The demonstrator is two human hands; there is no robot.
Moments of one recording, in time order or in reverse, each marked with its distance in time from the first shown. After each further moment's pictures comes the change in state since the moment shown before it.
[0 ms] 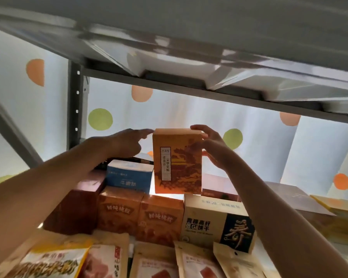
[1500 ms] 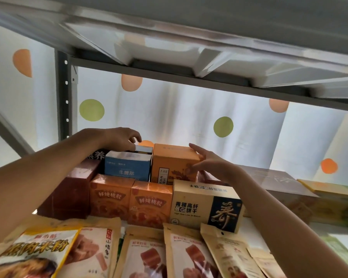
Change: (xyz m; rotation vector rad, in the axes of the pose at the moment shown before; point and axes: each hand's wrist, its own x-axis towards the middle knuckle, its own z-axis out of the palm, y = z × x) left_hand 0.011 -0.005 0.015 0.014 -0.187 -0.032; right_hand -0.047 0.061 -0.018 -0.113 -0.219 0.303
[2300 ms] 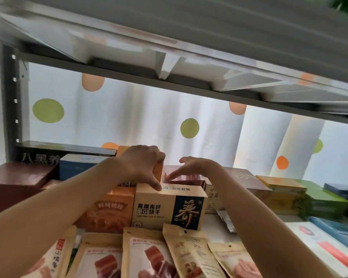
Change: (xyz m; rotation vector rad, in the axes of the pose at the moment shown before) left_hand -0.019 0.152 0.067 0.377 0.174 0.369; right_hand -0.027 -0.004 -0.036 -0.675 0.064 0.441
